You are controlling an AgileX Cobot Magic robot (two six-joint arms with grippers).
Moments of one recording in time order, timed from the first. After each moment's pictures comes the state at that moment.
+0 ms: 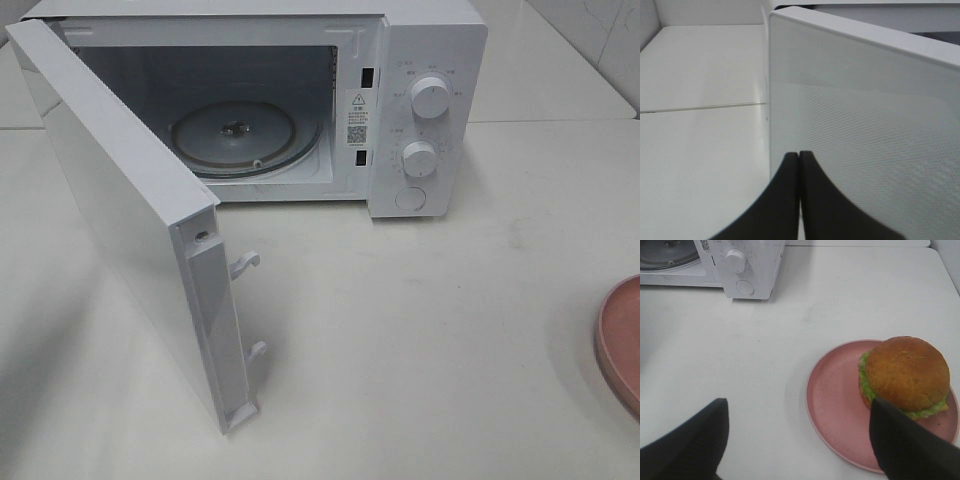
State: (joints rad) left arm -0.09 1.20 -0.23 0.17 -0.69 -0.18; right arm 0.15 0.00 -0.51 -0.05 1.04 0.16
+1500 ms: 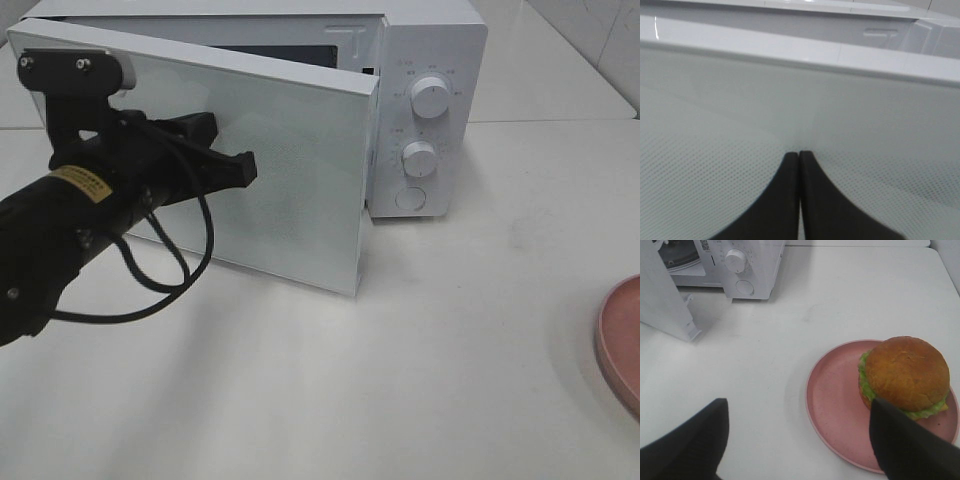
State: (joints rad) left arm -0.73 1.73 -0.62 -0.42 -0.93 0.07; right arm 0.15 0.00 -0.51 -0.05 1.04 0.16
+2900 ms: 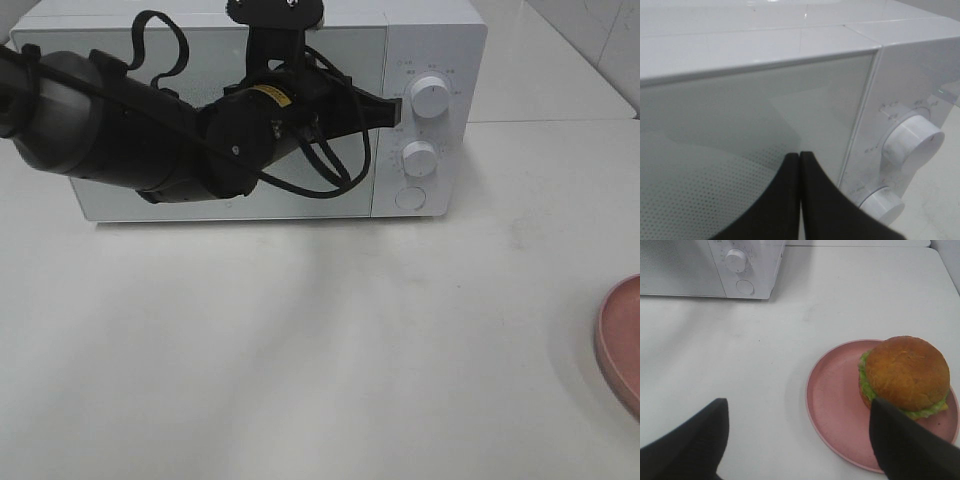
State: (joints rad) left arm -0.77 2.05 -1.24 -0.54 -0.55 0.28; right arm 0.15 0.00 -0.51 -0.05 1.04 0.16
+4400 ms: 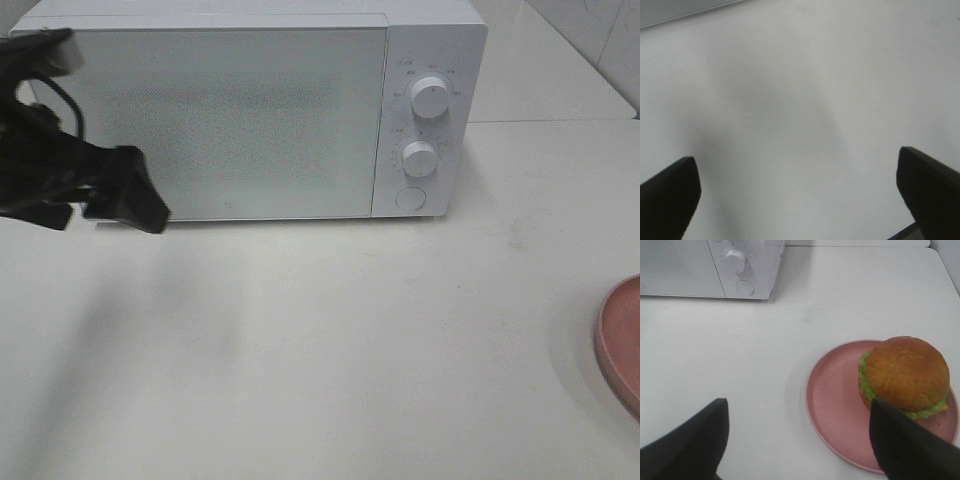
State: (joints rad) left arm -0.31 1.49 -0.94 -0.45 0.69 0.31; right arm 0.15 0.00 -0.51 -0.05 1.04 0.16
